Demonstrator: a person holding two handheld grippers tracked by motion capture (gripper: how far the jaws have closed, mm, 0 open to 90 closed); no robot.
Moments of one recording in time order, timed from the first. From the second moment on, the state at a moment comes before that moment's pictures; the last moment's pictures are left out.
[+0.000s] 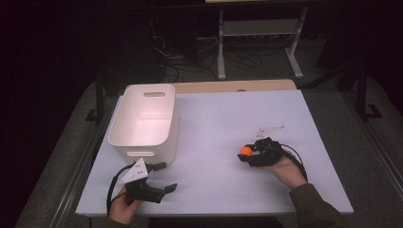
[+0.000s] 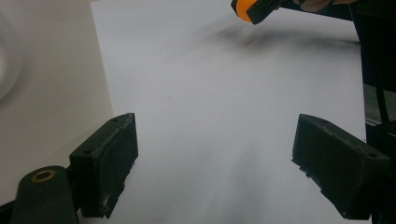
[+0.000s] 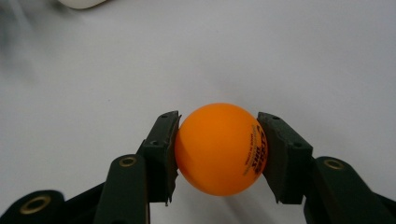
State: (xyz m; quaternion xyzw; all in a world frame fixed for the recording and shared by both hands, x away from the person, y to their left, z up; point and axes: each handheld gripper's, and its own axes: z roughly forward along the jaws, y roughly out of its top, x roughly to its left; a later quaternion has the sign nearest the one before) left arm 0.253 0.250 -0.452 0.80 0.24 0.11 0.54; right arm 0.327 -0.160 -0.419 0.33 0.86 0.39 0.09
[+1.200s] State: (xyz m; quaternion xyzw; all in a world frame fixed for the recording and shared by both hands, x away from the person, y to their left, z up) left arm 0.253 0.251 -0.451 0.80 0.24 0.11 0.54; right arm 0.335 -0.129 -0.417 0.30 0.87 0.39 0.08
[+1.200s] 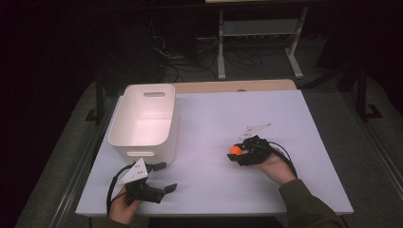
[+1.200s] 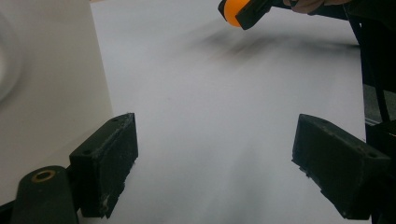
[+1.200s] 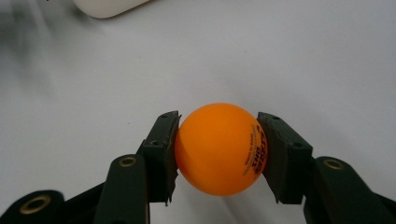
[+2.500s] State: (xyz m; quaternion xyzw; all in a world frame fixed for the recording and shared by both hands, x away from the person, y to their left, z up) left arm 0.253 0.251 -0.451 0.80 0.24 0.11 0.54; right arm 0.341 -0.087 -0.412 0.27 0.88 0.39 0.07
